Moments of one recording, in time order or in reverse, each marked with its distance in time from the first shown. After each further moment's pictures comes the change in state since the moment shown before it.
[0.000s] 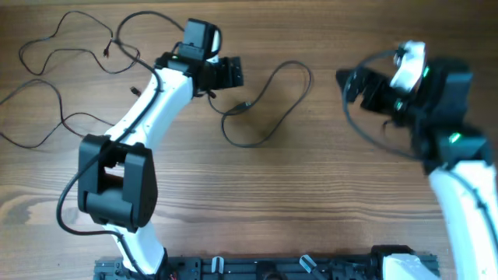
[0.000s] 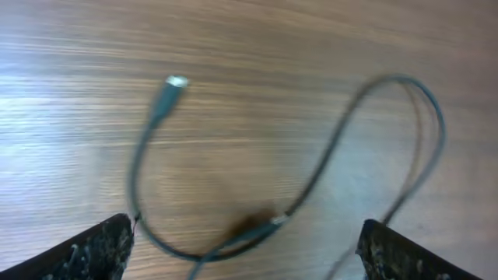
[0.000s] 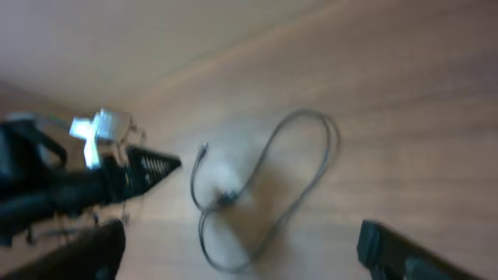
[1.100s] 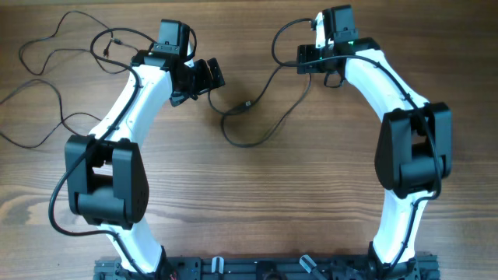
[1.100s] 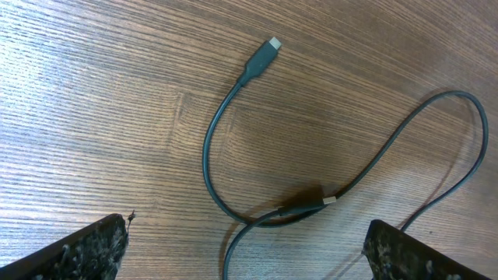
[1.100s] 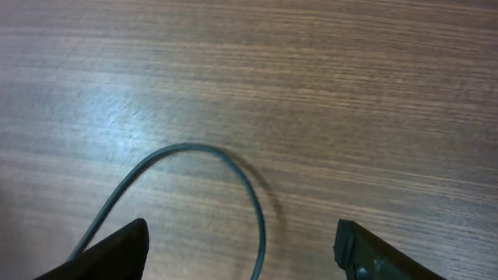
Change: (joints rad) left arm 0.098 0.000 -0.002 -0.134 0.066 -0.084; right arm 0.200 0.916 0.448 0.106 0.345 -0.256
